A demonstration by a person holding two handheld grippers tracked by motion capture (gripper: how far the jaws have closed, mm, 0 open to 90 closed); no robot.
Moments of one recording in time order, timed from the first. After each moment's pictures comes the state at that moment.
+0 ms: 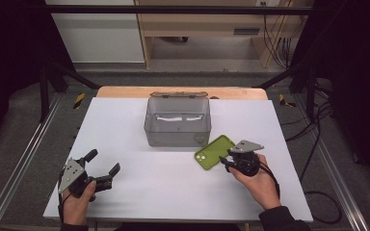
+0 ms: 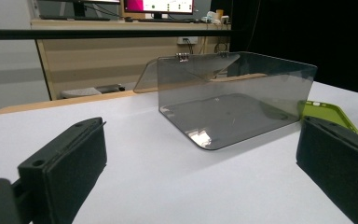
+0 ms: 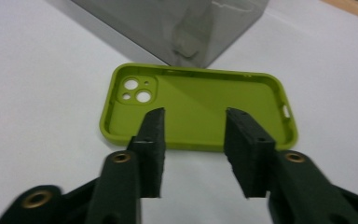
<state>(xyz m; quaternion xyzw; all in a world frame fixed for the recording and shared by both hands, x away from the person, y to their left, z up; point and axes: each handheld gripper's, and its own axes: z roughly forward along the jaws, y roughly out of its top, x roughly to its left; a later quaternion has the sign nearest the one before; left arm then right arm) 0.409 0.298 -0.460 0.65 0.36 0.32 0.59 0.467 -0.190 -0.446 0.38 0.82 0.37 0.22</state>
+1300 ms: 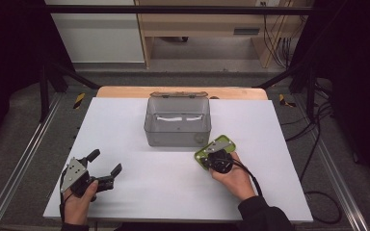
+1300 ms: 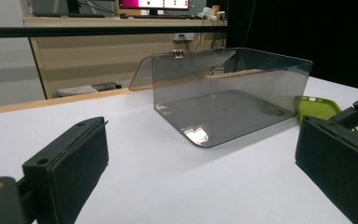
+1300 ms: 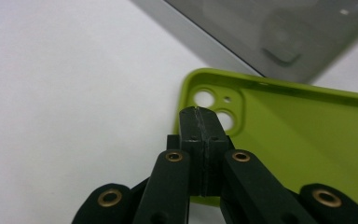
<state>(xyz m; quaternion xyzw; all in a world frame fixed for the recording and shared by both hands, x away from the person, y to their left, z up) 0.411 0.294 -0.460 0.66 0.36 0.32 0.58 0.490 -0.127 -0.474 0.33 0.86 0.35 0.15</state>
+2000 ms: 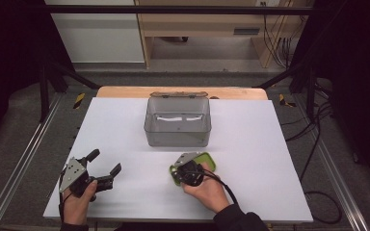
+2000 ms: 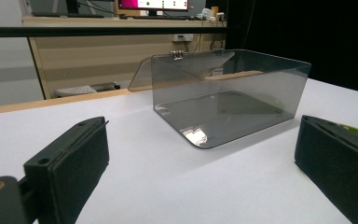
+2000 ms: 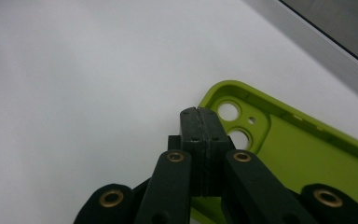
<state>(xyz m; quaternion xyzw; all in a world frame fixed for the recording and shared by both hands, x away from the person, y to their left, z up) 0.410 0.296 -0.458 0.65 0.36 0.31 0.59 0.455 -0.039 -0.472 0.28 0.89 0.36 0.10</state>
